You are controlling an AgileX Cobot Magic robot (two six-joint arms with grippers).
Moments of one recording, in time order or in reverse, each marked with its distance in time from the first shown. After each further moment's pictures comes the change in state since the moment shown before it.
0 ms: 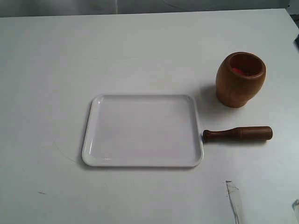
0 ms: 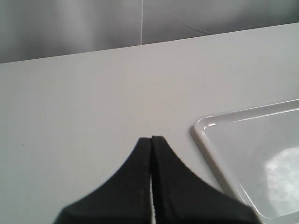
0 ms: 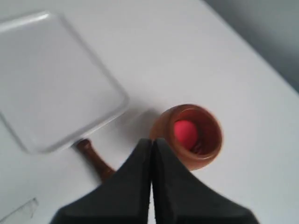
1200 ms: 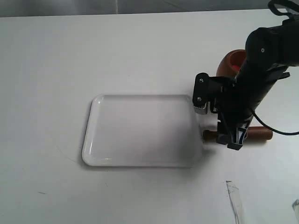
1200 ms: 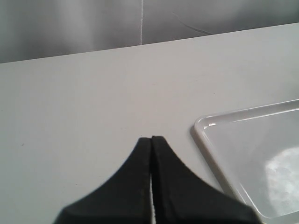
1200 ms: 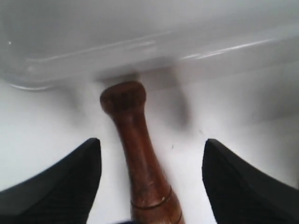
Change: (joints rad) left arm 0.000 0.000 0.000 0.000 0.000 0.000; right arm 0.276 0.858 -0.004 -0.280 -0.204 -0.006
